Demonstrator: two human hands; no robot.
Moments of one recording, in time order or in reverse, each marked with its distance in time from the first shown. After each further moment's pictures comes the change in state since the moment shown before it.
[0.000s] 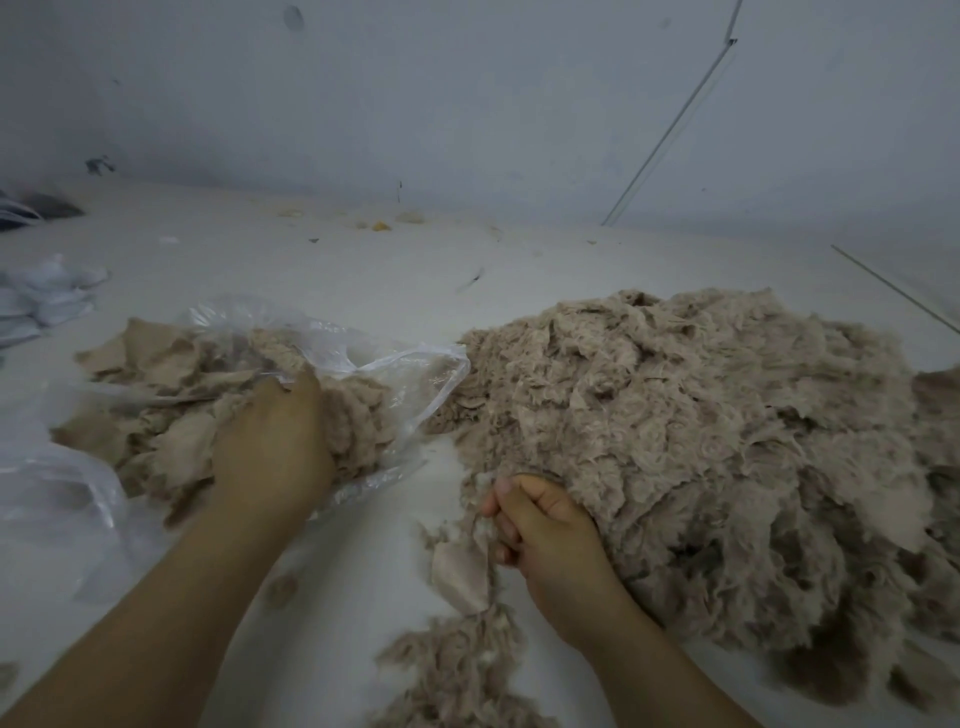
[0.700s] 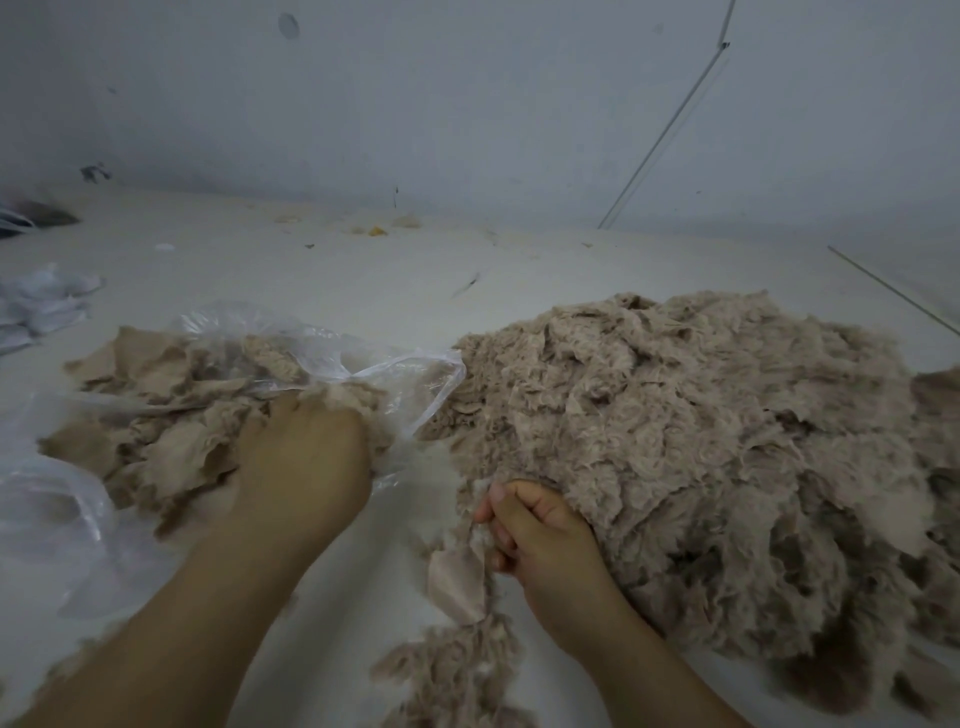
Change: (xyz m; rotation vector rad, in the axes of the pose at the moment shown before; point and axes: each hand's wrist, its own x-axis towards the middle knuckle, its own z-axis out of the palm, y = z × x) left_hand -0.006 0.019 0.000 0.256 -0.036 0.234; right_hand 0.002 0.003 0.000 -0.019 0.017 -0.016
